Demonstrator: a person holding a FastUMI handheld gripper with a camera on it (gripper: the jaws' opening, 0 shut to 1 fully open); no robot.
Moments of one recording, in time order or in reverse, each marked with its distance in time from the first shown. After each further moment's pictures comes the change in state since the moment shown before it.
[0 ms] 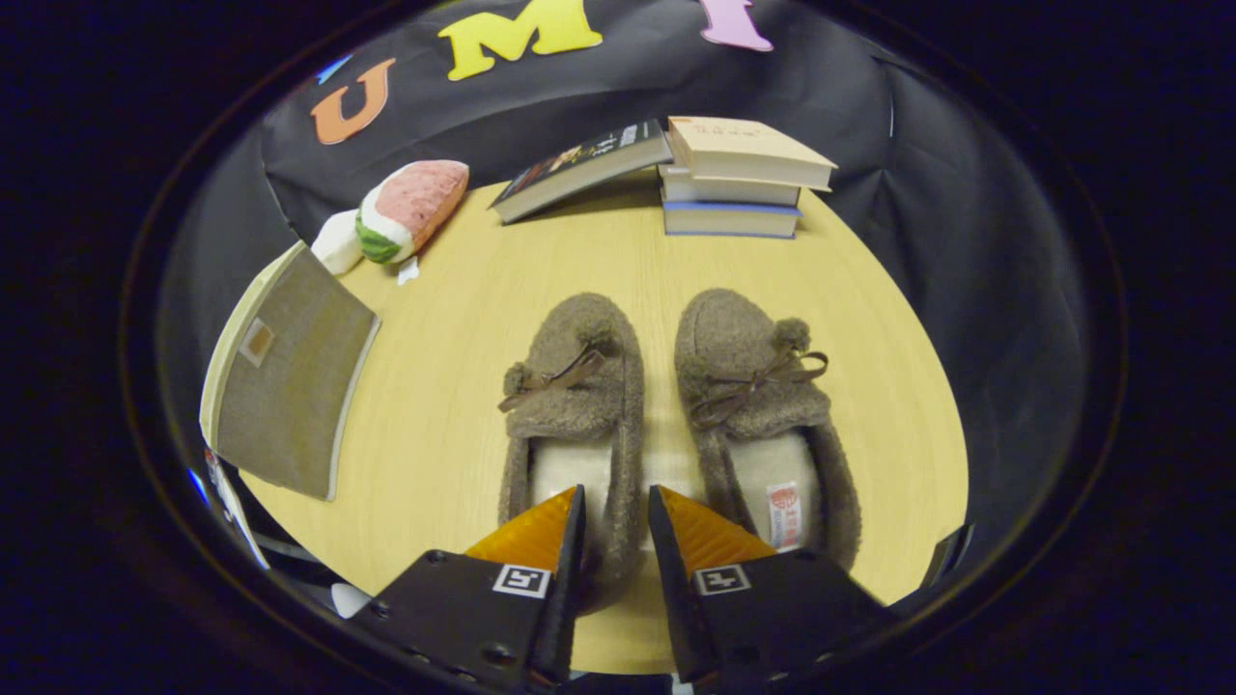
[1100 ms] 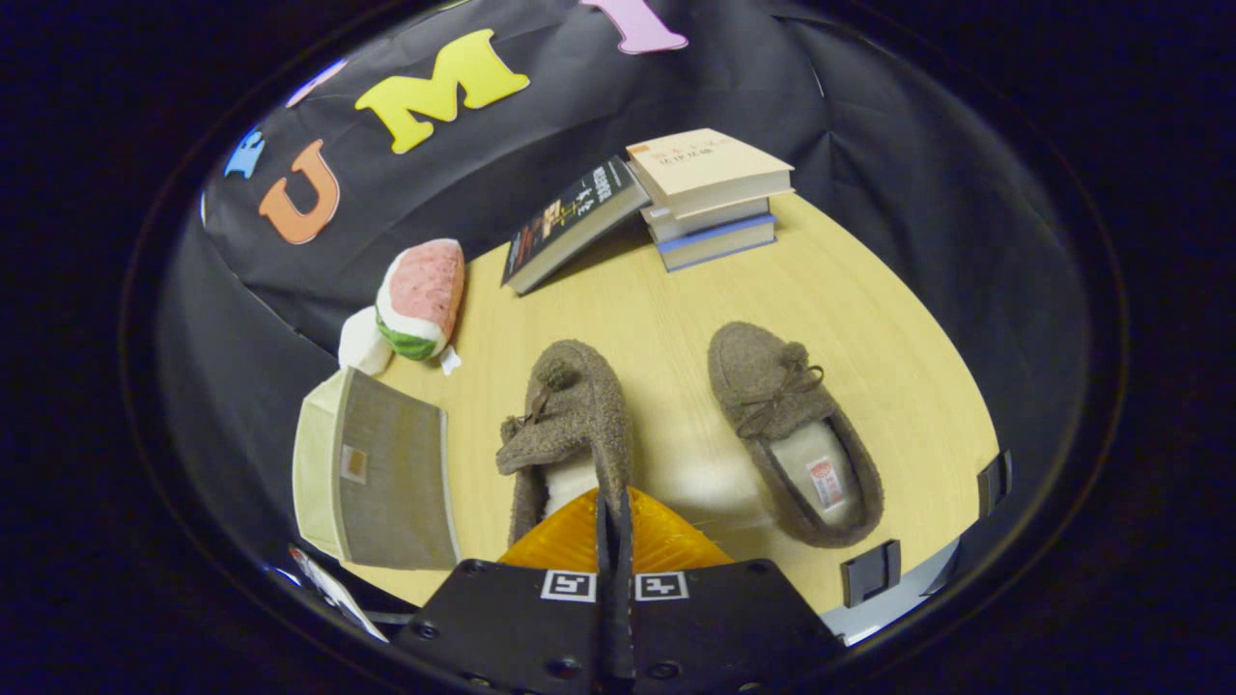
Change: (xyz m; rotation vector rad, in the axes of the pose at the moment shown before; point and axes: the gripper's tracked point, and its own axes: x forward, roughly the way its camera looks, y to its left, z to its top) arm -0.084 0.064 0.053 0.266 -0.073 0.123
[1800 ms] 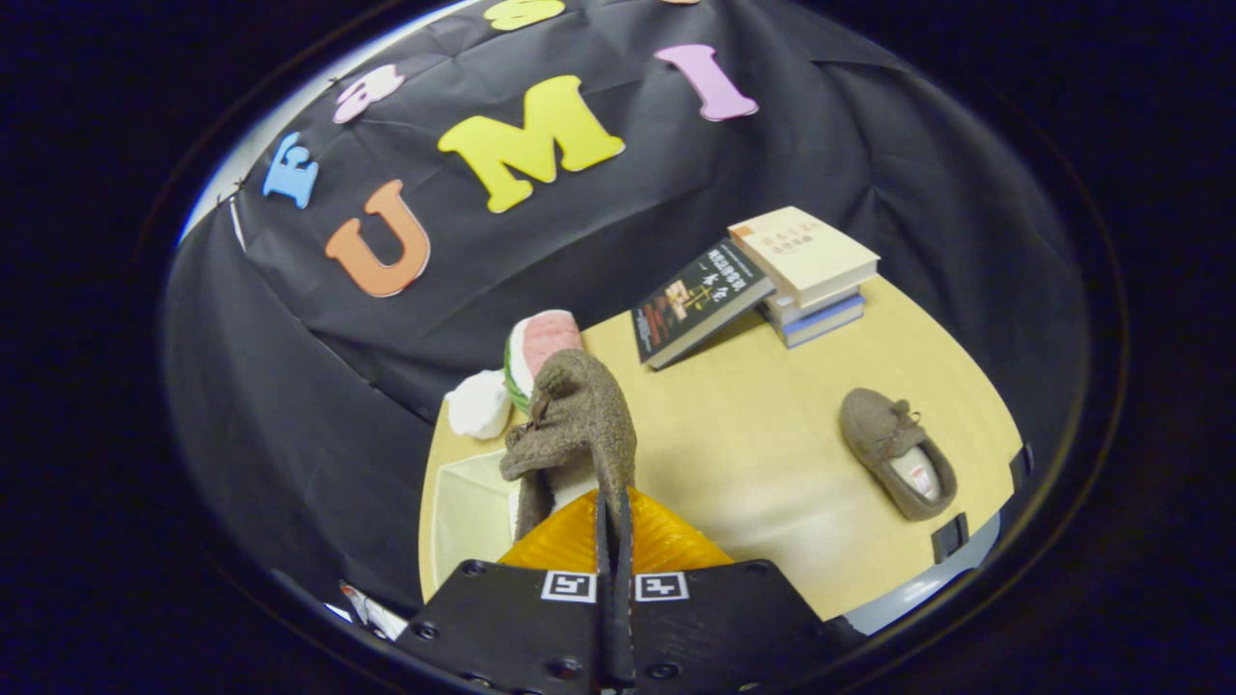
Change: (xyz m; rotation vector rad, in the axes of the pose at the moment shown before) arm -0.067 0.198 0.028 -0.003 -0.158 0.153
